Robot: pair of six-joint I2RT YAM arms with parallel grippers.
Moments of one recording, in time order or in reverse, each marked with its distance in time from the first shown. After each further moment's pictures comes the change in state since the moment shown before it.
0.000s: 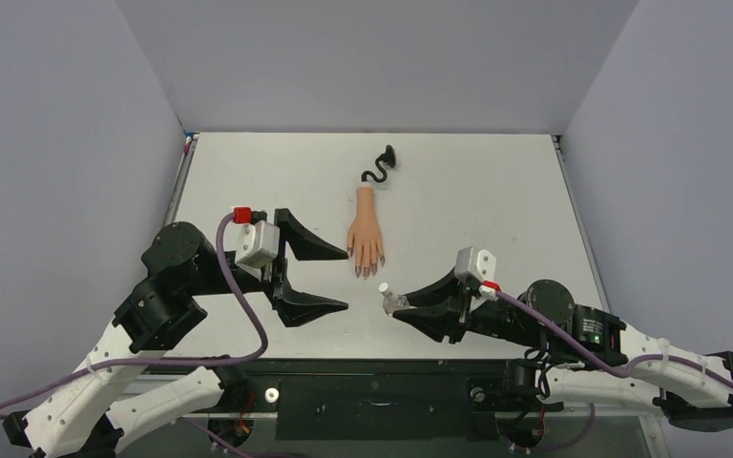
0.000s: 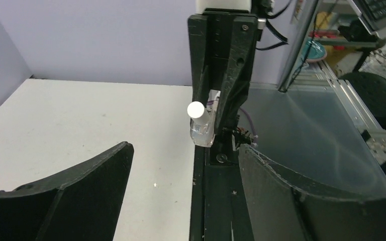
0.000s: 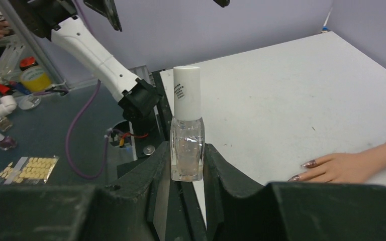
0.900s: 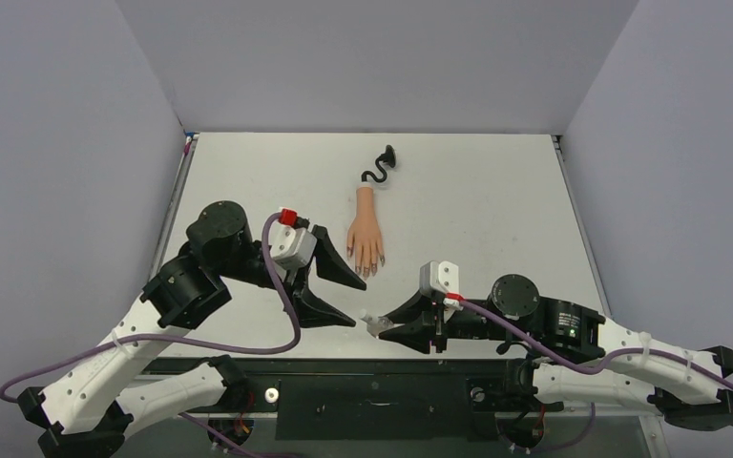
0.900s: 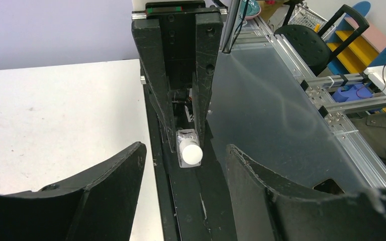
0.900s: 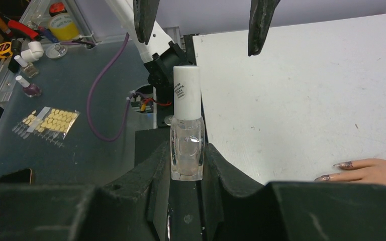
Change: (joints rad) left arm 0.000 0.134 0.045 -0.099 0.320 0.095; right arm -0.030 0.079 0.000 -0.033 -0.234 -0.048
